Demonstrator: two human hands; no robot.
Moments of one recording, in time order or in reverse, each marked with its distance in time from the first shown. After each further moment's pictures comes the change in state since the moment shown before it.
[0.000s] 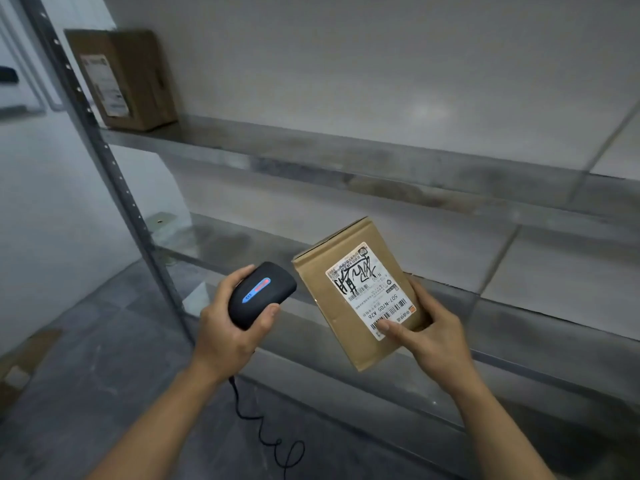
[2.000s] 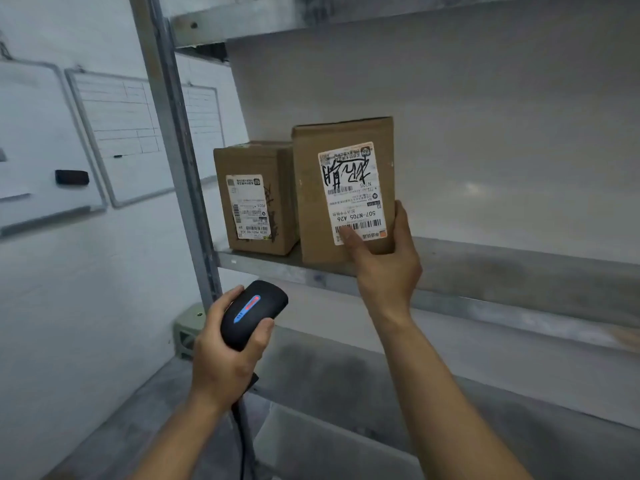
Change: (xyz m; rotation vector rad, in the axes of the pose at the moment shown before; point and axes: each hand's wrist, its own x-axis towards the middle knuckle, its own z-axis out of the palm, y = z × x) left_hand 0.342 -0.176 -0.295 -0.036 0.207 0.041; right_hand 0.358 -0.243 0.437 0.254 0.536 -0.318
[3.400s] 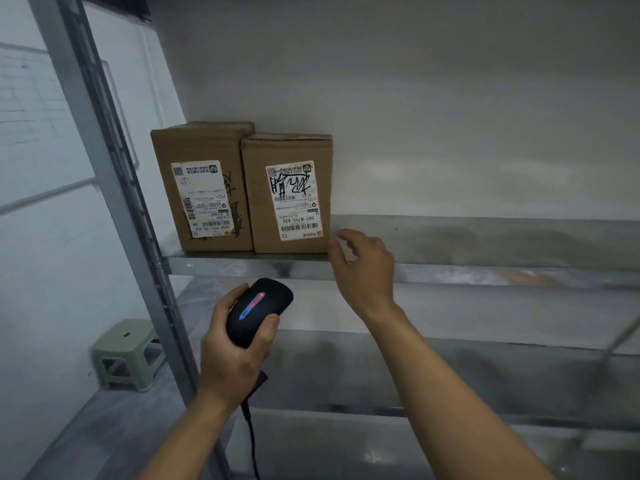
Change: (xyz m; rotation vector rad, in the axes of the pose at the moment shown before) left_hand 0.028 -0.040 0.018 -0.214 -0.288 -0.023; right_hand -0.021 0.036 0.006 -0.575 -0.002 -0.223
